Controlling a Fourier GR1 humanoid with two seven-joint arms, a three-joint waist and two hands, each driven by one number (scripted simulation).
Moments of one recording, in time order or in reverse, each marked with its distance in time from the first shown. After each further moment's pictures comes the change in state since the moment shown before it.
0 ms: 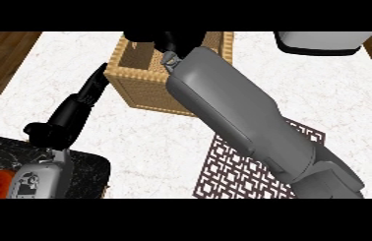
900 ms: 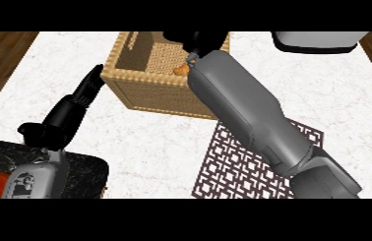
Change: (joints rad) left arm 0.007 0.015 0.027 0.021 0.009 -0.010 -0.018; right arm 0.049 0.003 -0.074 0.210 0.035 -0.282 -0.121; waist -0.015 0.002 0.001
